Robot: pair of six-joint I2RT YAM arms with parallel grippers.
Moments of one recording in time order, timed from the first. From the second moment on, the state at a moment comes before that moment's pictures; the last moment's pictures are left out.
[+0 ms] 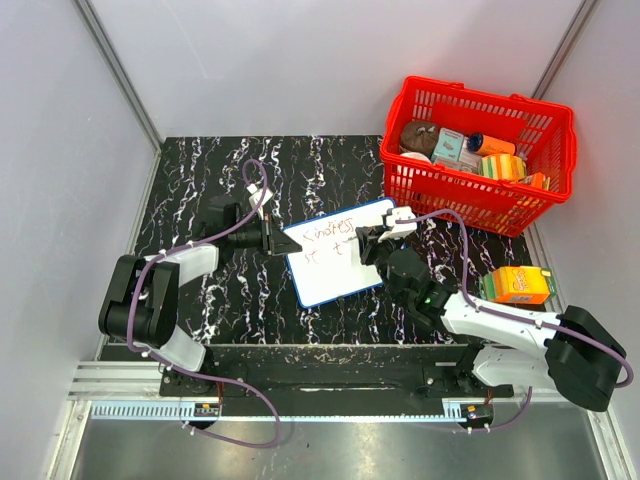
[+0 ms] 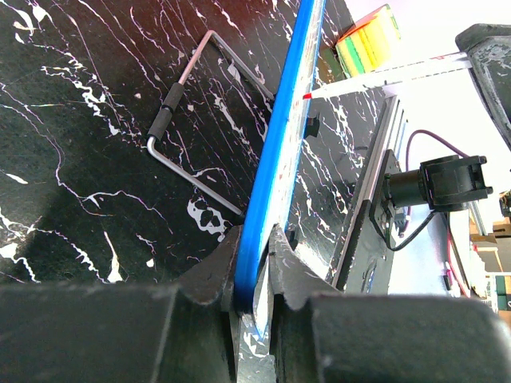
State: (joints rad) left arm -0.19 1.56 0.71 0.28 0.99 -0.37; right arm 0.93 1.16 0.55 0.57 0.61 0.27
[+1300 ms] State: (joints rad) left arm -0.19 1.57 0.71 0.28 0.99 -0.37; right arm 0.93 1.11 0.52 0.47 0.56 0.32
